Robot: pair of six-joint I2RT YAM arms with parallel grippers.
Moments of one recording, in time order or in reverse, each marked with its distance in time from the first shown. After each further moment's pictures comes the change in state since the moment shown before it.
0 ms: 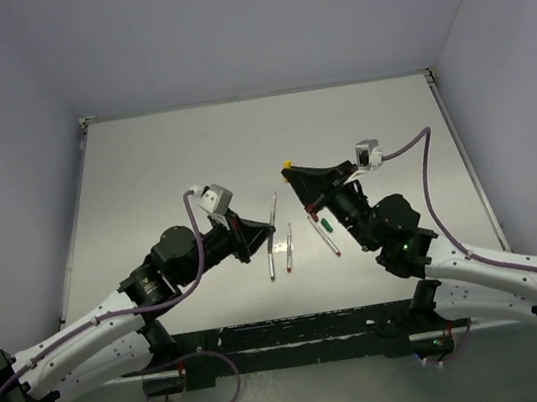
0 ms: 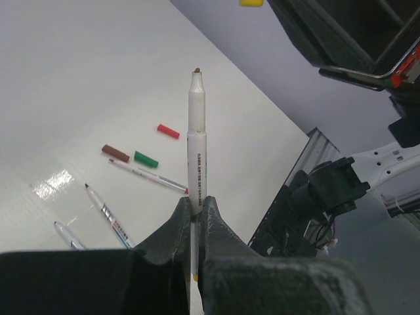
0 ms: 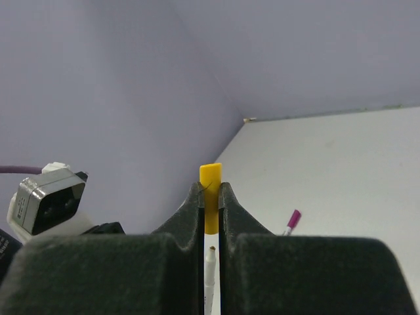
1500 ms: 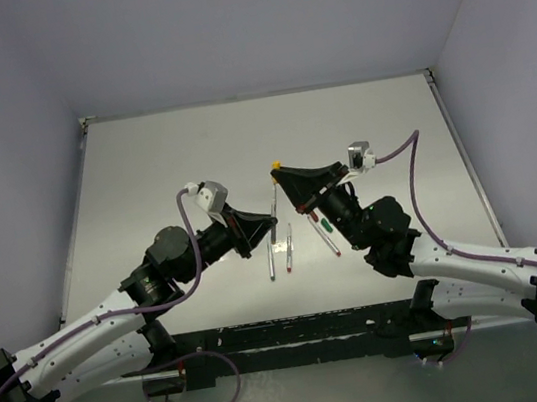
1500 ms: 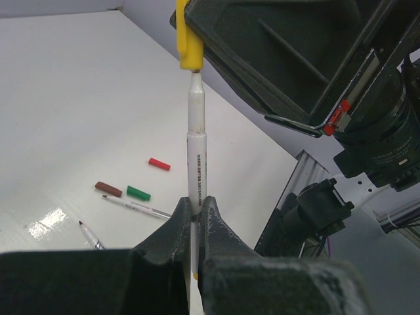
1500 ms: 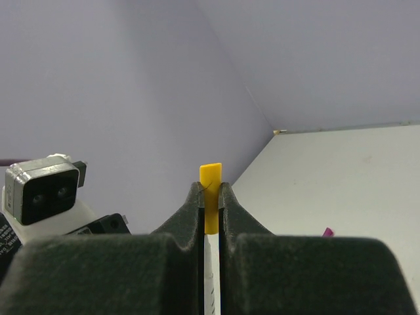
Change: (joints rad) left arm 0.000 0.006 0.003 0.159 0.002 0.033; right arm 0.000 0.104 -0.041 0.266 -0.072 0.027
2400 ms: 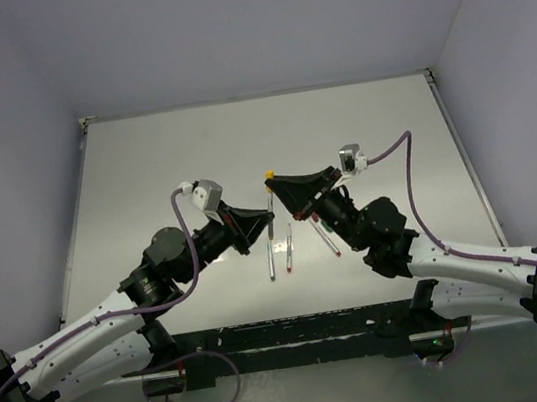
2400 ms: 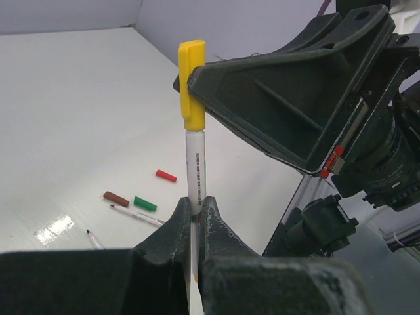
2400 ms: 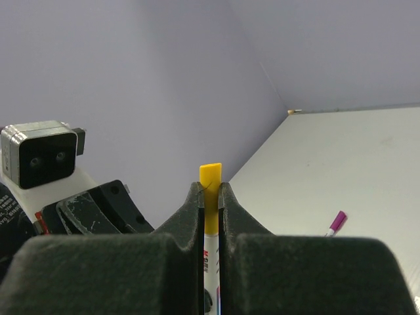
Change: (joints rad) left arm 0.000 -0.007 0.000 0.026 -0.042 -0.001; right arm 0.002 0.014 -0.014 -0.019 -0.070 0.034
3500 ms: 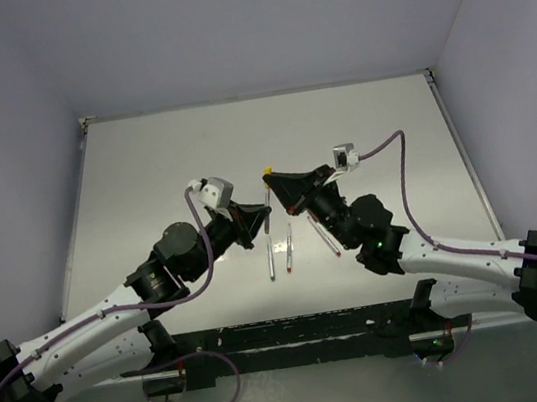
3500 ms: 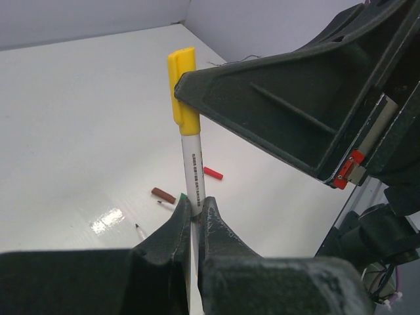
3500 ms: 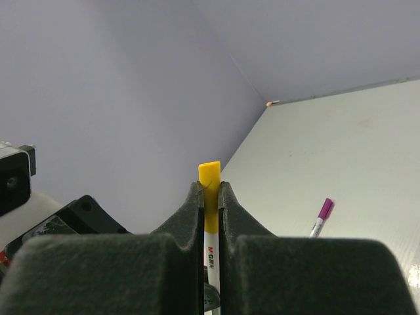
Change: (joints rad) left arm -0.017 0.059 0.032 -0.019 -0.150 0.116; right arm 0.002 0.085 0.021 -0.049 0.064 0.079
